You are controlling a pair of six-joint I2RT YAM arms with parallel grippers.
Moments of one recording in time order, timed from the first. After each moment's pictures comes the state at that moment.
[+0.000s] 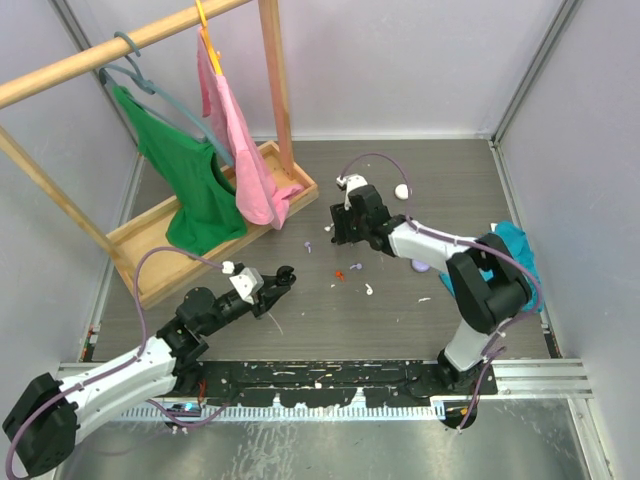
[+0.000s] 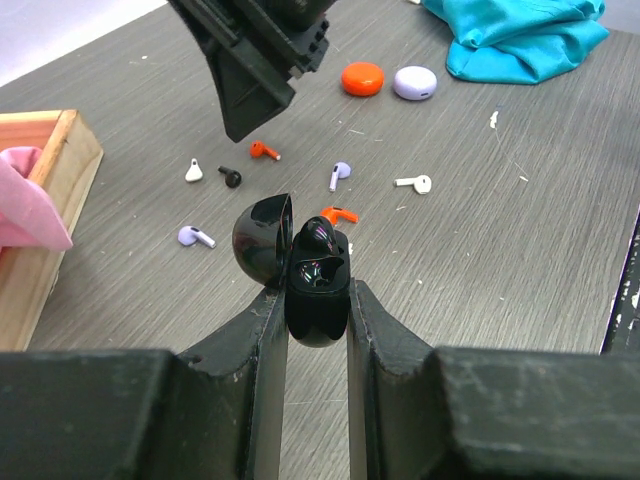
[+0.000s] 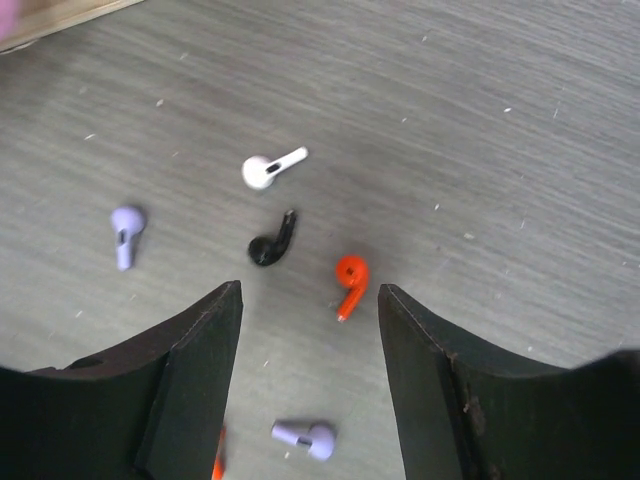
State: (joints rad) left arm -0.77 0.67 0.10 0.57 0.19 0.05; right arm 0.58 1.66 0.99 -0.03 0.07 0.17
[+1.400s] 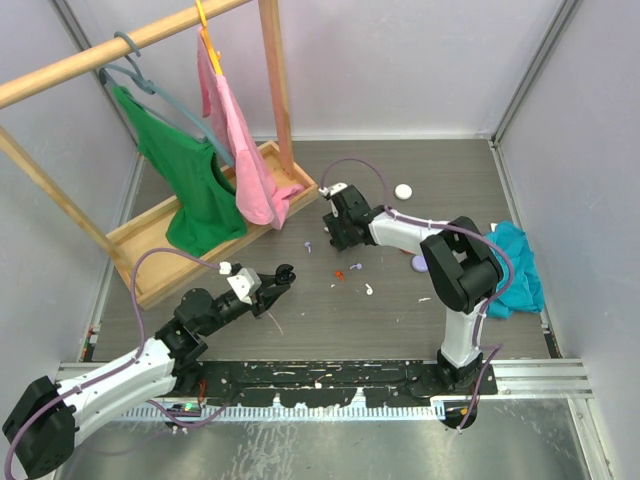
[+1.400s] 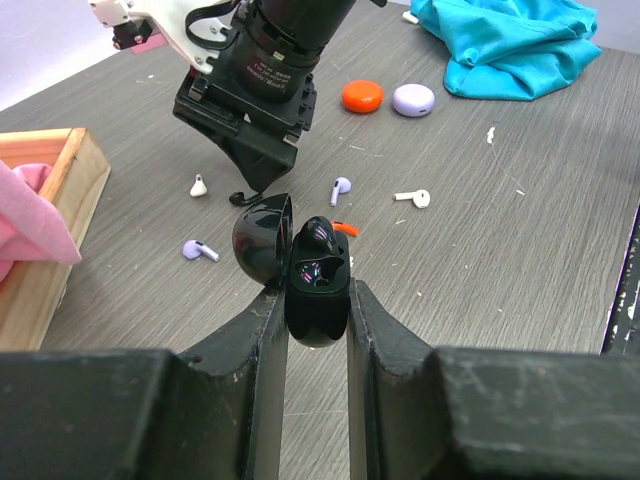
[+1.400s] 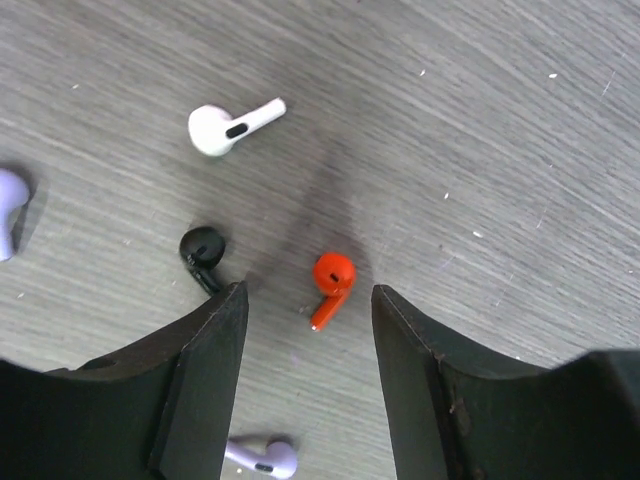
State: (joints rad) left arm -0.77 0.64 0.09 0.58 0.20 0.05; right arm 0.59 1.89 1.19 -0.24 0.16 0.03
